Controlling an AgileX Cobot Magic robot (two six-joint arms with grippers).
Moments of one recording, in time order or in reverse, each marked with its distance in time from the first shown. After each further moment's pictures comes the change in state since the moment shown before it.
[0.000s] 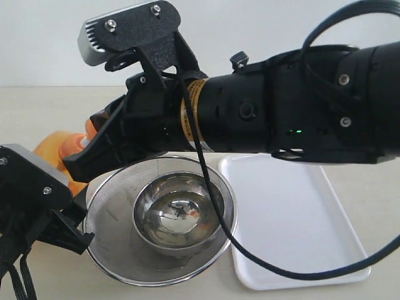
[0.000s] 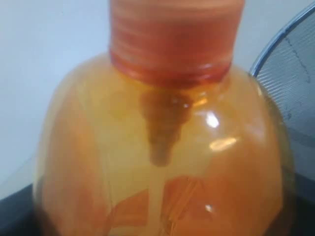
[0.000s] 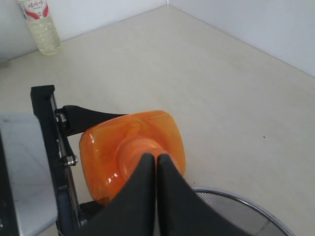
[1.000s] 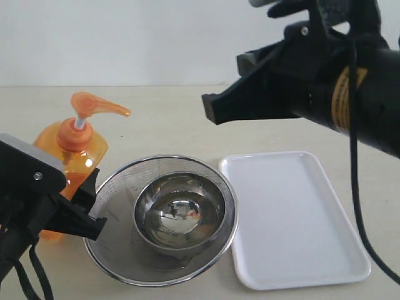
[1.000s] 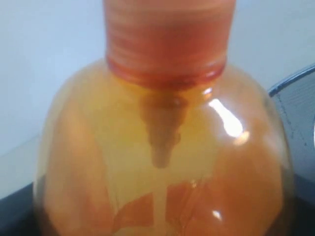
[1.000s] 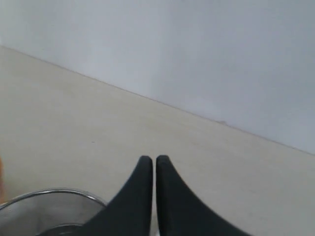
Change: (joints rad) left arm -0.008 -0.006 -0.019 0.028 -0.022 -0.180; right arm 0.008 -0.362 0.254 -0.653 0.611 0.714
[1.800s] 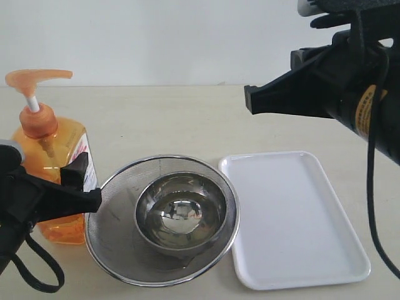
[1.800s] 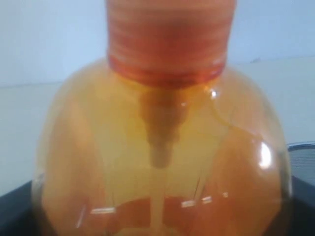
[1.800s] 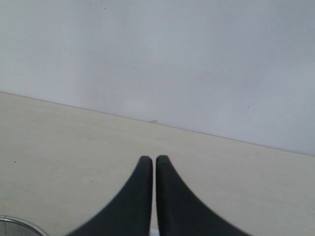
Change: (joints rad) left arm 0.000 0.000 0.000 -0.056 -0.049 -0.395; right arm 0.000 -0.001 0.064 -0.038 0.238 0.095
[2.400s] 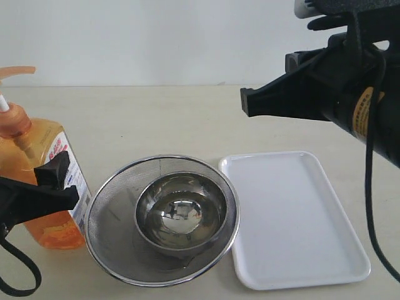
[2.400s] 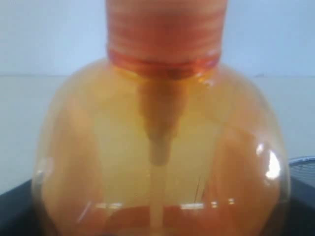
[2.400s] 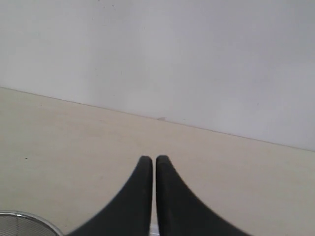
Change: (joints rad) left arm 0.138 -0.004 0.093 0.198 -0.041 -0.218; right arm 0.000 0.000 0.000 0.000 -0.027 0.013
